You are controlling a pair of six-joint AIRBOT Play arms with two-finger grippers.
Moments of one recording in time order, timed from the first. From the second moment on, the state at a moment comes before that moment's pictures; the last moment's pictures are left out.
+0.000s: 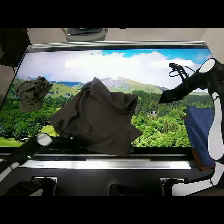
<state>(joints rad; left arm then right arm) -0.22 -1.03 0.45 0.90 -0.81 -1.76 -0.17 -1.69 1.70 -1.14 1.57 0.97</state>
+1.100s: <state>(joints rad) 0.35 -1.42 0.93 1.05 -1.12 -1.39 0.26 -1.83 1.47 -1.05 1.10 0.91</state>
